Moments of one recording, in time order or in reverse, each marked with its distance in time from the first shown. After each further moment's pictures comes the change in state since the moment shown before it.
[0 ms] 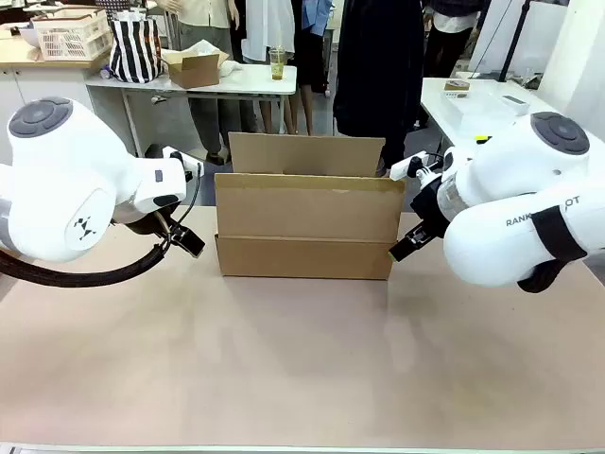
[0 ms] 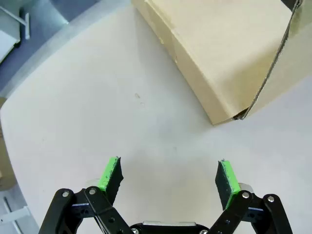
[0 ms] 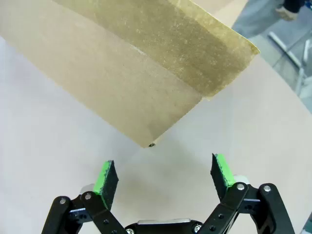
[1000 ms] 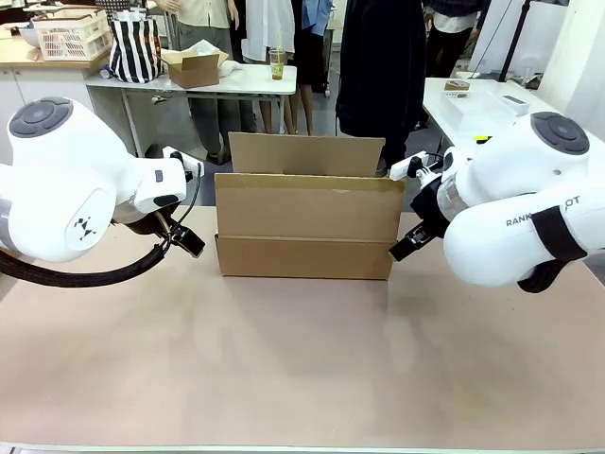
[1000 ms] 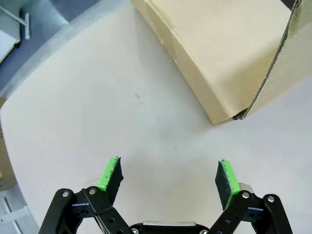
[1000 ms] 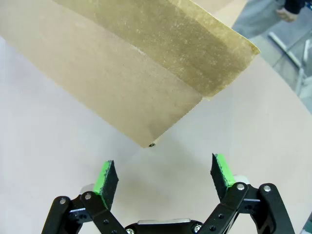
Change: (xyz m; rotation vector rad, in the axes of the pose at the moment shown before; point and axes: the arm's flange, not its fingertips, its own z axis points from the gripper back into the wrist) left arm 0.000 0.000 0.000 0.000 0.000 0.000; right arm 0.000 0.000 0.000 0.000 0.000 0.000
